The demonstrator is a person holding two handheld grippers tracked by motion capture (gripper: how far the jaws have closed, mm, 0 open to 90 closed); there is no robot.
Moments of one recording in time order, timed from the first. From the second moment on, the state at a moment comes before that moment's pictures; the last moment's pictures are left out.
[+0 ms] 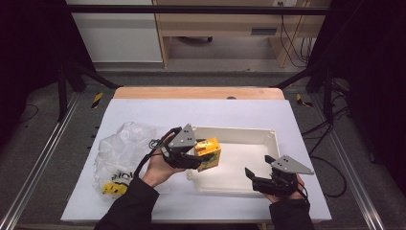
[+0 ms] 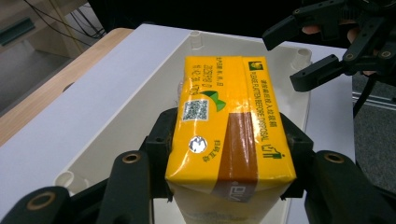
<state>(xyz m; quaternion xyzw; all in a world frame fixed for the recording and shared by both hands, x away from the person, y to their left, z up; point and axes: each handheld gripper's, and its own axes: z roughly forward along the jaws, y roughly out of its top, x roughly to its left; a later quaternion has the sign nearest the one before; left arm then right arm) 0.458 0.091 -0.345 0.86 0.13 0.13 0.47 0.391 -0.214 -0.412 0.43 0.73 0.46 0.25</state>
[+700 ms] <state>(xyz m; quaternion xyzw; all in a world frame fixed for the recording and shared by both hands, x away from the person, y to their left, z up) 0.464 0.083 -0.374 0.87 0.11 0.10 0.47 0.392 -0.214 -0.413 0.43 0.74 0.46 0.25</state>
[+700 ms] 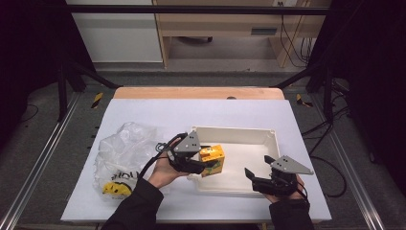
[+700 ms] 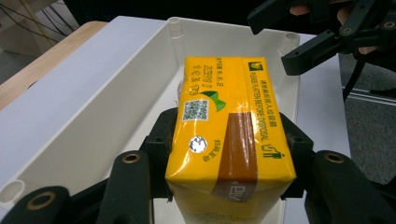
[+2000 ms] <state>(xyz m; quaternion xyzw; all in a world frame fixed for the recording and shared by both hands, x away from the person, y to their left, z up) 0.467 0.076 -0.415 0.89 0.05 0.06 0.45 0.392 -0.212 -0.416 0.42 0.74 0.46 0.25</state>
